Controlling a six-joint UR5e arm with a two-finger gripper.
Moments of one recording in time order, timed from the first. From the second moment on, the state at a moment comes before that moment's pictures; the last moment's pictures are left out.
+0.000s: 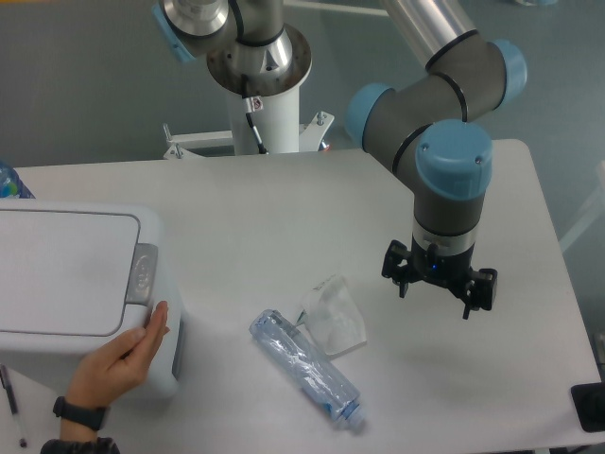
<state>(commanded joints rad) 2.56 -2.02 -1.42 -1.05 1.56 1.03</state>
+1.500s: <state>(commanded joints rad) 2.55 -1.97 -1.53 -0.96 1.30 0.75</state>
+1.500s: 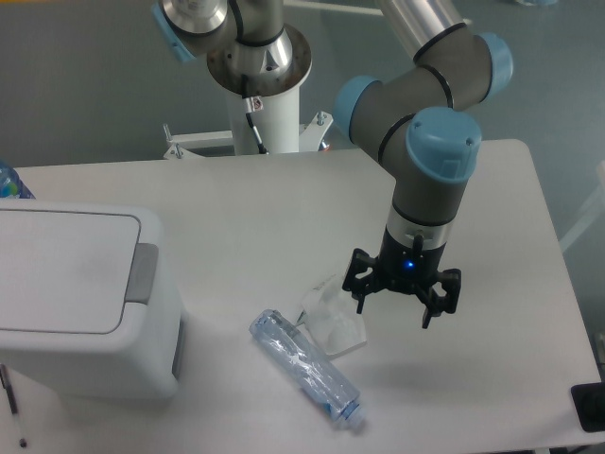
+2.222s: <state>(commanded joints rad) 2.49 -1.87 -1.45 -1.13 1.15 0.56</state>
